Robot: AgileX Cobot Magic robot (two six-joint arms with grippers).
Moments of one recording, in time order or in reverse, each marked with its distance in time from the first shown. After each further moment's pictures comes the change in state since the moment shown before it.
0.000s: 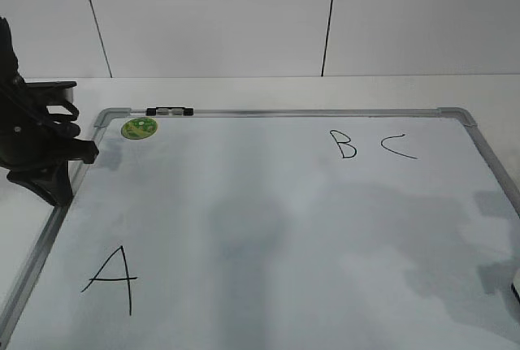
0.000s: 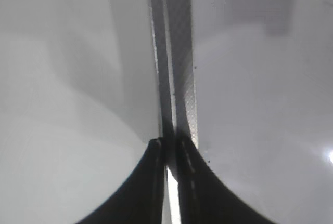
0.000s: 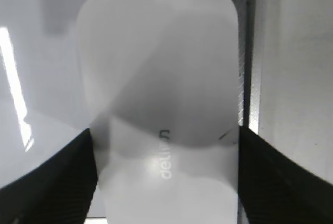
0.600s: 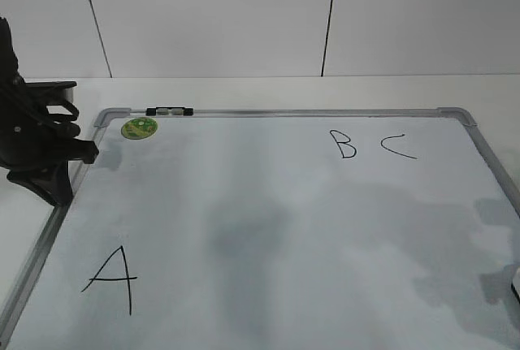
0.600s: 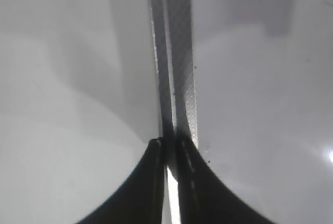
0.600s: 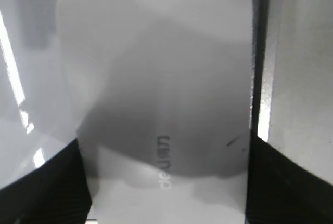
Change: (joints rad) left arm 0.000 0.000 0.000 0.000 -0.002 0.000; right arm 0.000 0.069 0.000 0.000 0.000 -0.001
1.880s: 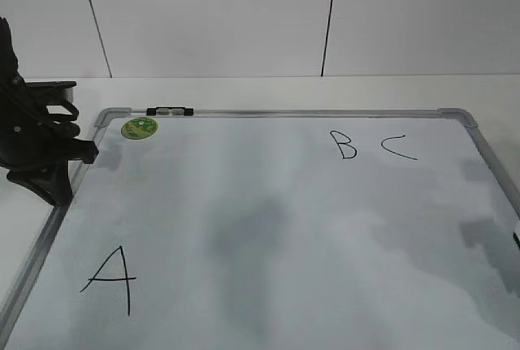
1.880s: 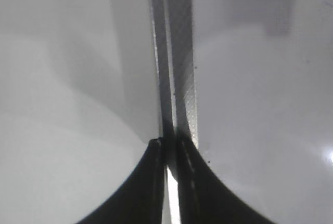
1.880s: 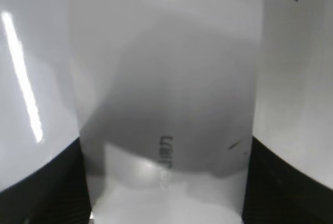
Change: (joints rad) left arm 0.000 0.000 0.000 0.000 0.000 0.000; right arm 0.000 0.005 -0.196 0.011 0.183 -0.004
